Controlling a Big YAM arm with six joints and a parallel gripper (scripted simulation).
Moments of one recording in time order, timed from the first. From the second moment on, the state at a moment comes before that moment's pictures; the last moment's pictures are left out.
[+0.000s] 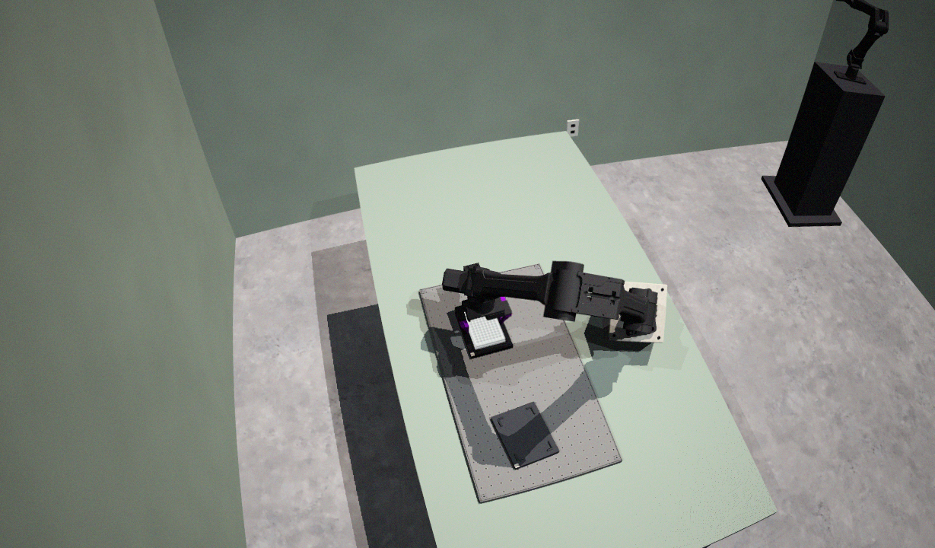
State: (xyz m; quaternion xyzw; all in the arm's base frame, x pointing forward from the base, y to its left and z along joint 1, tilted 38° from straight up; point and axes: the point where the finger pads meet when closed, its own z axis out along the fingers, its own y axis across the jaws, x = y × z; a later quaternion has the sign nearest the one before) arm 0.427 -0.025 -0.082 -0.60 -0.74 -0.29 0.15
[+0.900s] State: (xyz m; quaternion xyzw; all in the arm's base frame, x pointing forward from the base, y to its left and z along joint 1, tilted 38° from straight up) arm 0.427 -0.025 -0.082 -0.60 -0.74 -0.29 0.15
